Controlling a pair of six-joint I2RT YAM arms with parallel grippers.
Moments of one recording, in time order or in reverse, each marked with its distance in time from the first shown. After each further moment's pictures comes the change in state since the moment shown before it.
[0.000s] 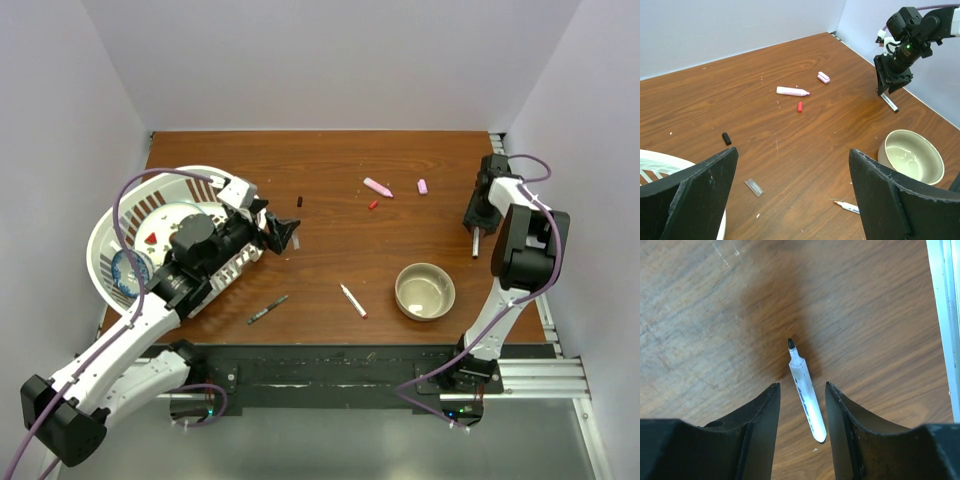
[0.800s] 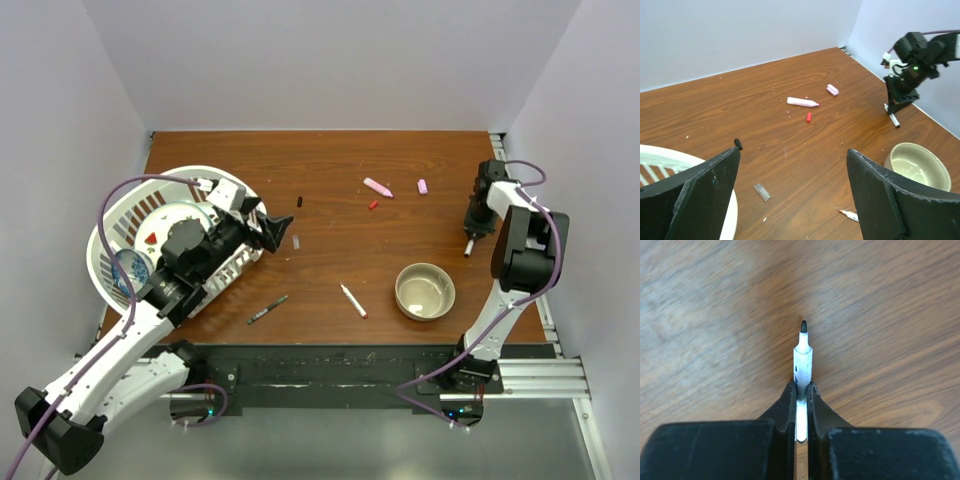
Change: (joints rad) left arm 0.000 -0.063 -0.004 -0.005 -0.048 0.000; right arm 0.010 -0.018 -0.057 -0.001 -0.055 -0.035
